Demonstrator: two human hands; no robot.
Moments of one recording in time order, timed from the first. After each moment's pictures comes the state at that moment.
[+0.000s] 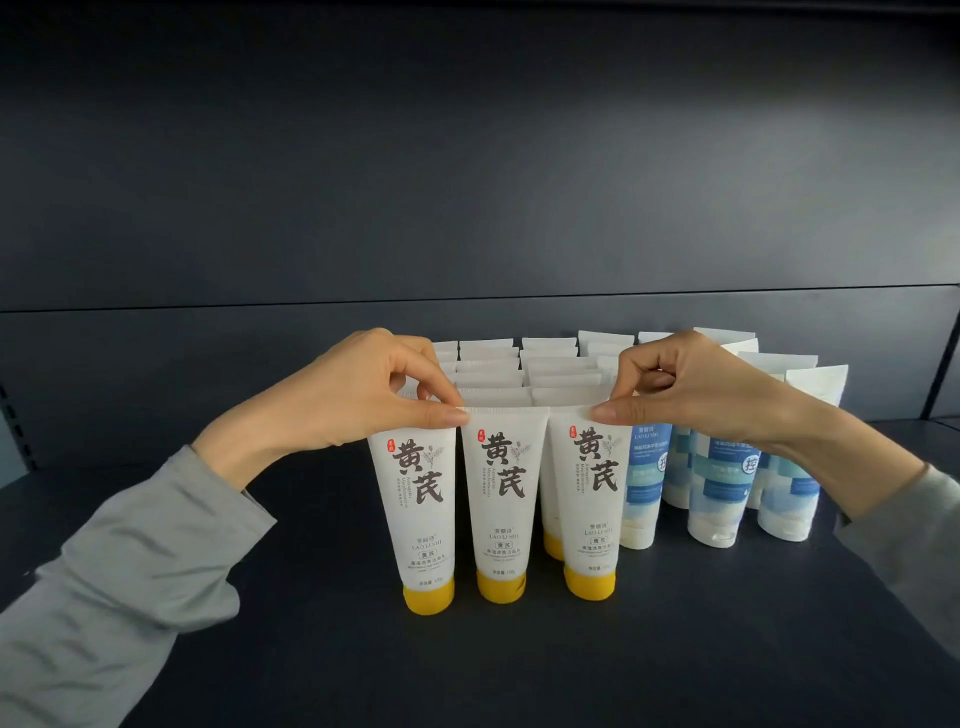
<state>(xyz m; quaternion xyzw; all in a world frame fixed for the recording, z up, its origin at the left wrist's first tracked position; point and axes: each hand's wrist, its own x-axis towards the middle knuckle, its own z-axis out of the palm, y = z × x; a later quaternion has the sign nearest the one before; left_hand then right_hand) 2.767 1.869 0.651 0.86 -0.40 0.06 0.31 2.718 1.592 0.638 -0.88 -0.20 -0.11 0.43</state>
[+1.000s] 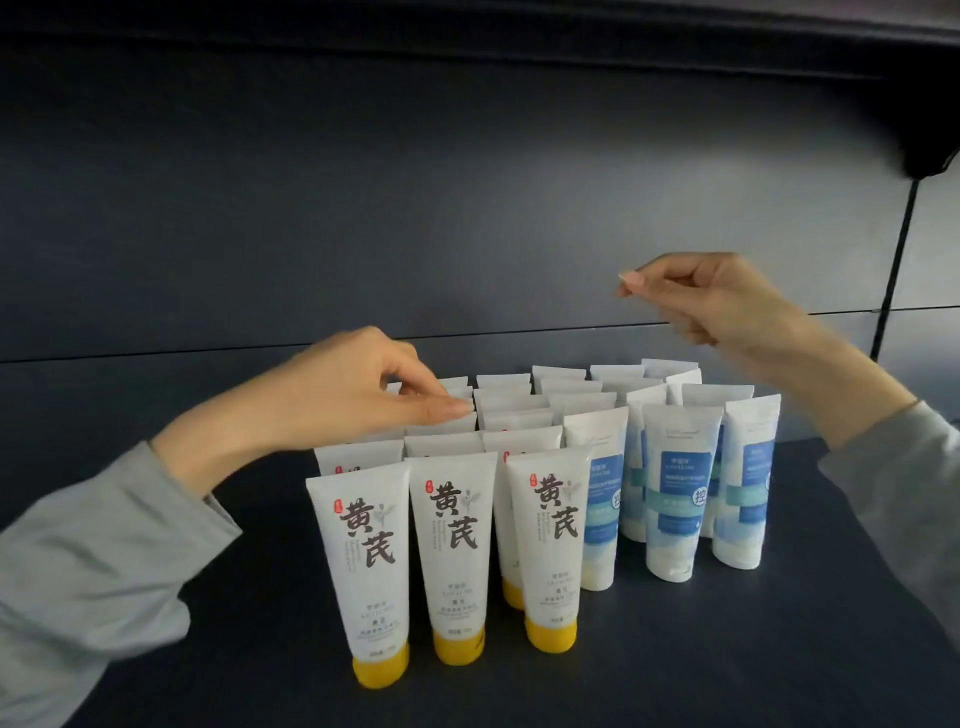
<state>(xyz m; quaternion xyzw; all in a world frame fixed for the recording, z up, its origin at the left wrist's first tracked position) 2.771 1.837 0.683 0.87 -0.41 0.09 0.25 2.728 1.544 0.697 -0.82 -0.13 -0.28 0.48</state>
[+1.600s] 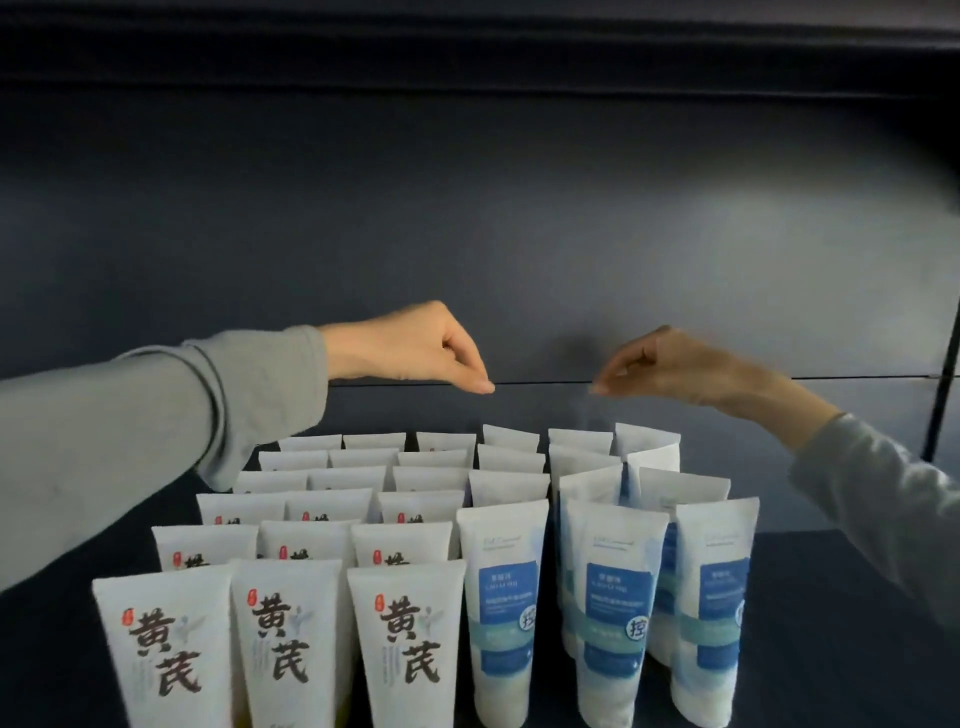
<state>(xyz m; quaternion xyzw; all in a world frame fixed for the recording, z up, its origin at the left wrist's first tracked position) 2.862 1.704 0.731 0.90 -0.38 0.06 0.21 2.831 1.432 0.700 -0.92 -0.15 -0.14 0.33</state>
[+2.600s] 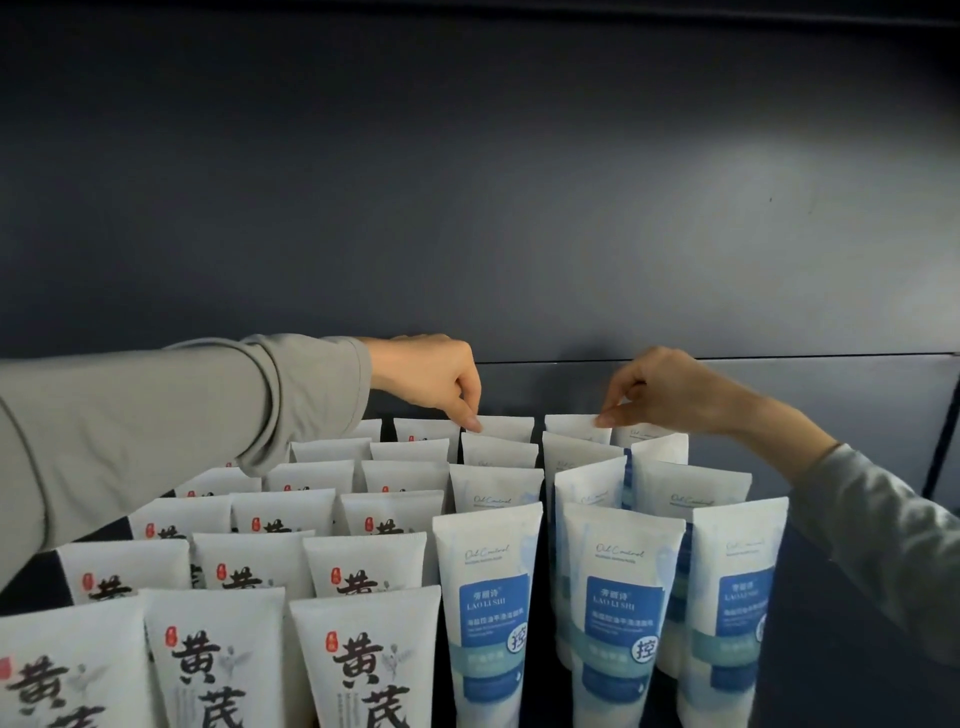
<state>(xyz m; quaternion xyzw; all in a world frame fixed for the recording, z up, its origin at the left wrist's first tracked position) 2.917 1.671 0.695 0.93 -0.37 0.01 -0.01 2.863 1.423 0.661 -0.96 -0.15 -0.17 0.15</state>
